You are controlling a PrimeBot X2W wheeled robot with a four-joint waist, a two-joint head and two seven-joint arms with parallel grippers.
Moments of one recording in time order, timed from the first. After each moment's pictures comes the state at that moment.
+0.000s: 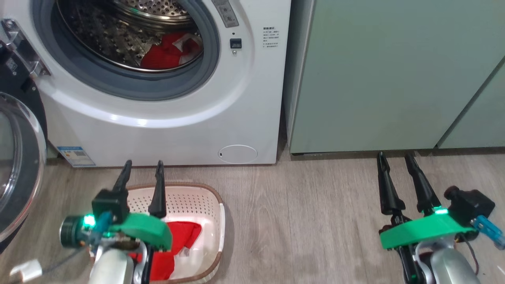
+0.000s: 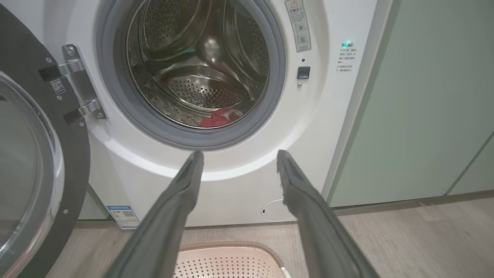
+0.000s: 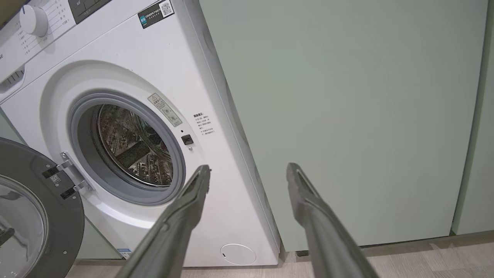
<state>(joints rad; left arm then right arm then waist) -0.13 0.07 -0.12 0.29 -0.14 0.08 -0.25 -0.03 -0.07 0.05 0.15 0.42 0.13 -0.26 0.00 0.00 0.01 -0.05</state>
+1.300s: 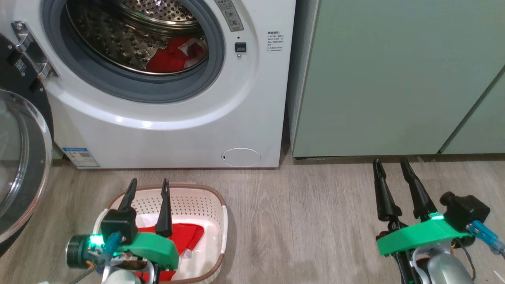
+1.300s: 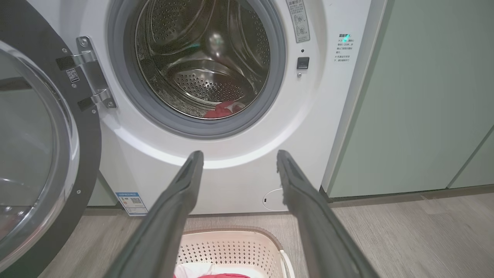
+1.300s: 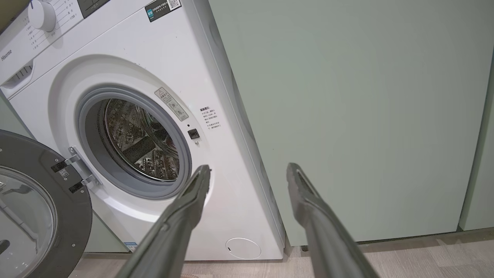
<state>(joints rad) -0.02 0.05 -0.14 0.20 -0.11 0.12 -0.25 -0.01 -0.06 0.06 0.15 0.42 0.13 -0.26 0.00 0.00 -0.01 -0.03</state>
